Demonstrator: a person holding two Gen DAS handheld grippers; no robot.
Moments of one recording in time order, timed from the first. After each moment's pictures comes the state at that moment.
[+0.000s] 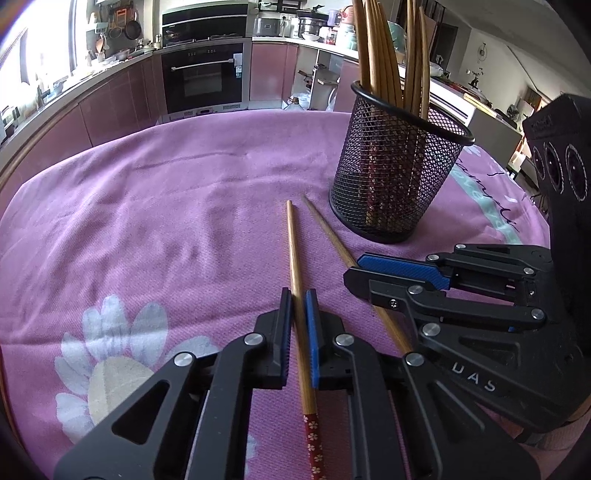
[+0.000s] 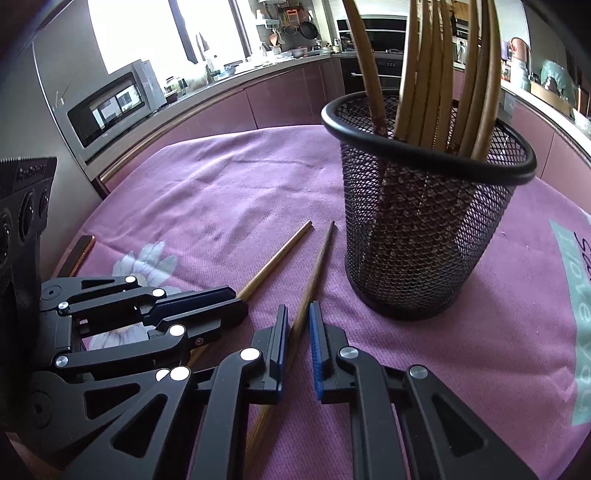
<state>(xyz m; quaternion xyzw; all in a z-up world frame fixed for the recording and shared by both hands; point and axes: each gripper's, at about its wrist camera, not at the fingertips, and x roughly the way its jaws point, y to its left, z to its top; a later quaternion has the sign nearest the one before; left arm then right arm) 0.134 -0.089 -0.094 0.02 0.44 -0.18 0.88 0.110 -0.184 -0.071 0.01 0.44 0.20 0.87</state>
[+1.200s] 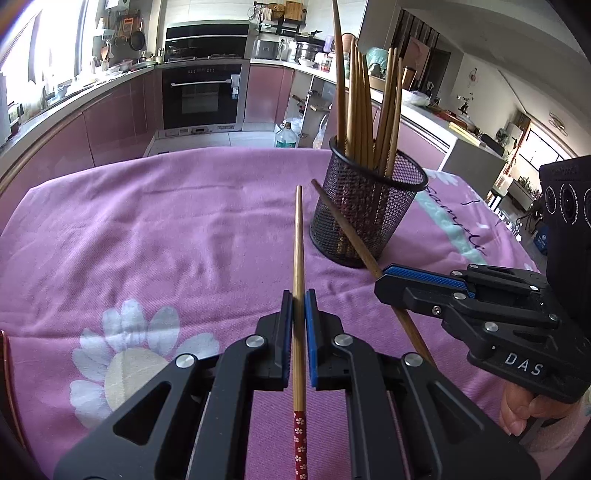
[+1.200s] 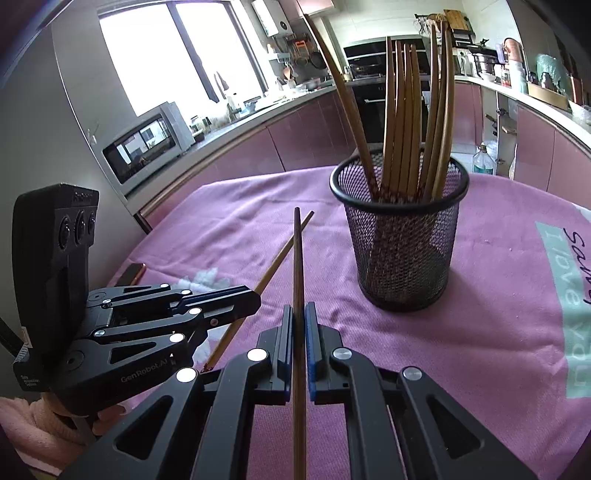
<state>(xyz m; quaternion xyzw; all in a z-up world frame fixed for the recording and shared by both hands) 0.104 -0.069 -0.055 -0.01 0.40 -0.20 0.90 0.071 -0.212 -0.032 0.07 0.38 0.25 0.89</state>
